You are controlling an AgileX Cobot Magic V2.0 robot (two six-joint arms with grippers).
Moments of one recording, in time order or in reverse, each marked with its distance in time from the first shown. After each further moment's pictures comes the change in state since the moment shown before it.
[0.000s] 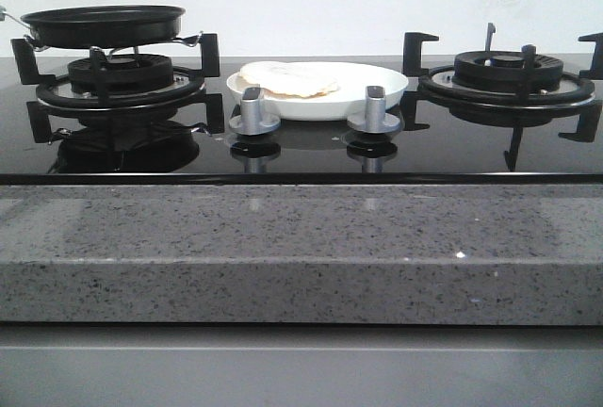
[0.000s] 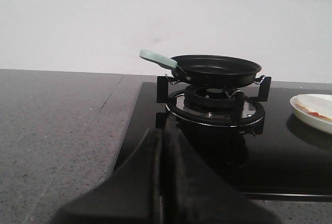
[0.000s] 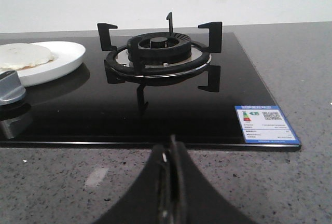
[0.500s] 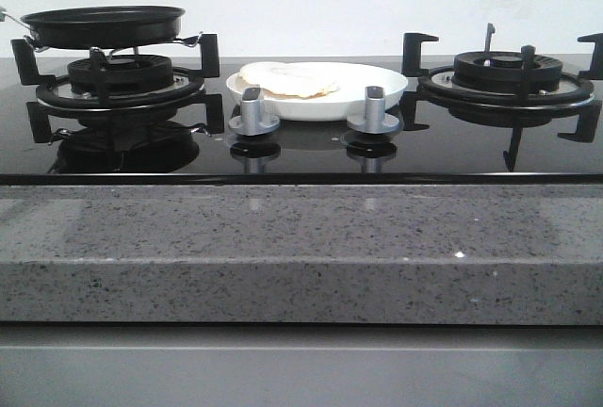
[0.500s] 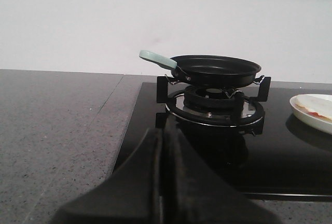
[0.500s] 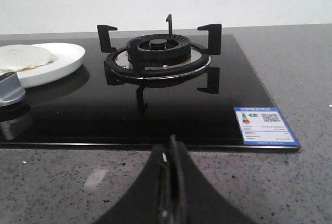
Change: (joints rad) left arm 0.000 0.000 0.000 0.000 0.000 0.000; right arm 0.000 -0.002 0.000 0.000 -0.002 -0.004
